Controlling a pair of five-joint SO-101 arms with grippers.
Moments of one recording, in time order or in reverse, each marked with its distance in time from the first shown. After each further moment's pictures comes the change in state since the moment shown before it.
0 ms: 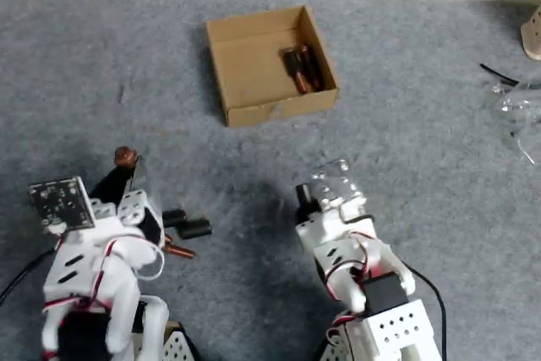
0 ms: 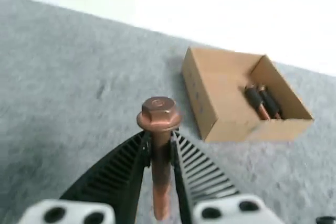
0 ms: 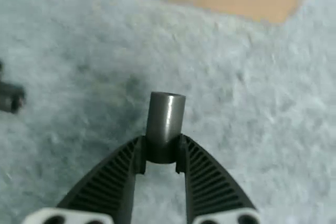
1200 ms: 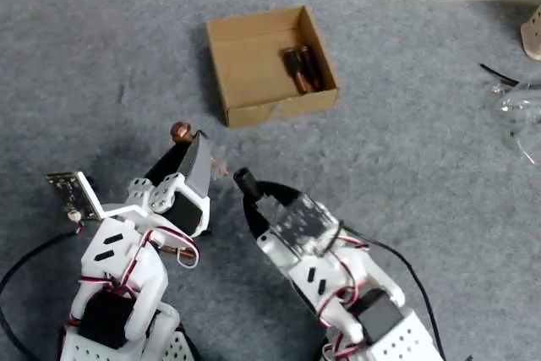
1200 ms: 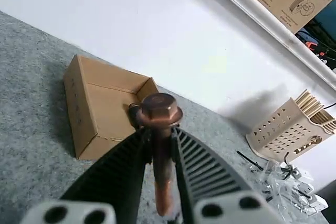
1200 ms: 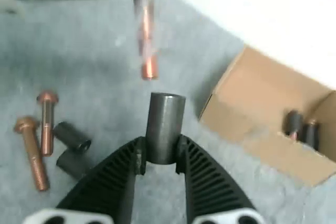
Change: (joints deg) left arm 17.8 0.1 7.8 -22.2 23.5; right arm -16.0 -16.8 4.1 -11.3 6.8
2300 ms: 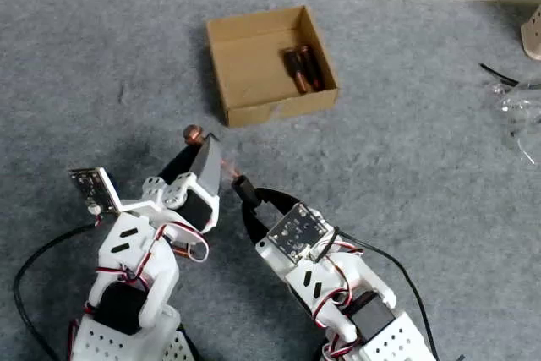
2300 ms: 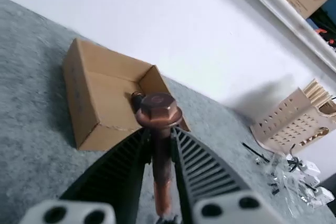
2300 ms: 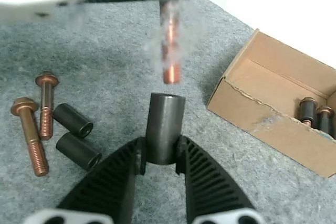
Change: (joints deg) left arm 1.2 0.0 9.2 -8.3 0.1; right arm -0.3 -1.7 6.2 -2.5 0.3
